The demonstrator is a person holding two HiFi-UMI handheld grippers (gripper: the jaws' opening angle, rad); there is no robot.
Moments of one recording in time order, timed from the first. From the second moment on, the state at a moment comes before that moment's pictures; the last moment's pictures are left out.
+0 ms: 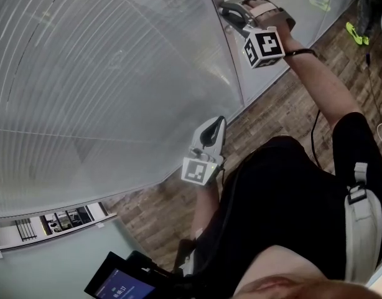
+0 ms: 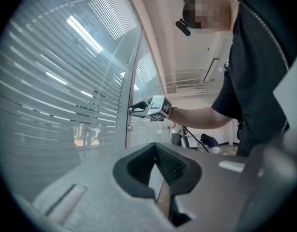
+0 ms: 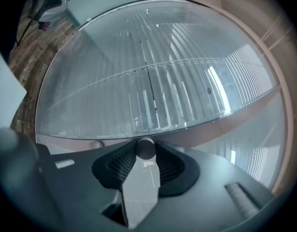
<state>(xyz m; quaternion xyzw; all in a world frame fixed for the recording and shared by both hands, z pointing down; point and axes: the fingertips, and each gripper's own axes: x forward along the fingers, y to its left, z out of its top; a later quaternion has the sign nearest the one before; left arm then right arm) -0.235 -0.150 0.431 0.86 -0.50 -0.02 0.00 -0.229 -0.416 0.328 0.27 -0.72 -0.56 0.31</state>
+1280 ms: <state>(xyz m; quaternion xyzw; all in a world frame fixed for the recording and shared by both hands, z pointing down) -0.232 -0.145 0.436 0.86 -0.50 -0.02 0.01 -0.218 -0.432 0.324 0.34 -0.94 0.00 0.06</state>
